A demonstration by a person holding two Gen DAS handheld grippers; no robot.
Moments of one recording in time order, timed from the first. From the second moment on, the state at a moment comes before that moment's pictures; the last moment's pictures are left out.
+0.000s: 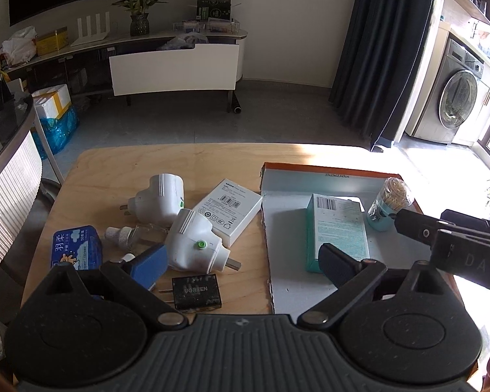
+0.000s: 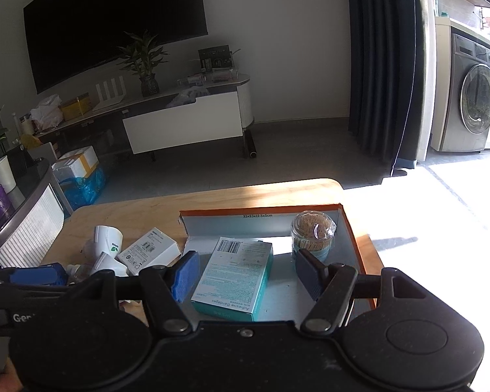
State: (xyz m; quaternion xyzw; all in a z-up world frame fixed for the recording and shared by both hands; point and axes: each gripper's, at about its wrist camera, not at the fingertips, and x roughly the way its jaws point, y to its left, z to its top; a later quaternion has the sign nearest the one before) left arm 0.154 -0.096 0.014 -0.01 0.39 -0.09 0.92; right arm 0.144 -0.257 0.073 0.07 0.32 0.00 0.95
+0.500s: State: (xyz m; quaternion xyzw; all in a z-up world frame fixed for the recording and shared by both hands) left arm 0.139 -0.059 0.010 -0.02 0.39 -0.06 0.92; right arm 0.140 -0.218 0.066 0.06 0.33 0.04 0.94
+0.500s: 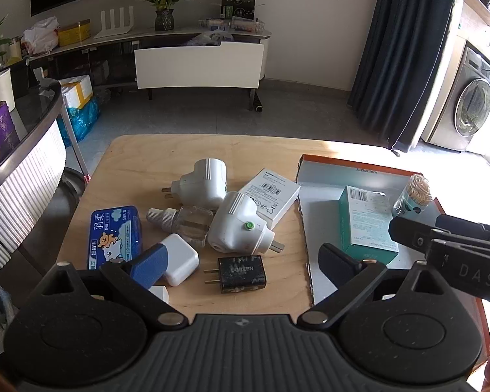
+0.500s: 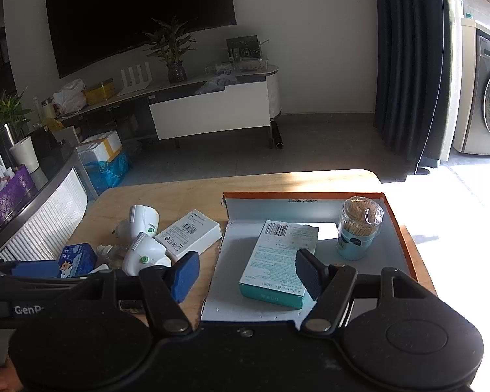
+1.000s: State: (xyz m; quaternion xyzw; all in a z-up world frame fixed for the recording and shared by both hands) left arm 0.129 -0.029 0.006 -0.03 0.39 -0.03 0.92; right arm 0.142 -0.185 0.060 0.05 0.34 0.06 0.94
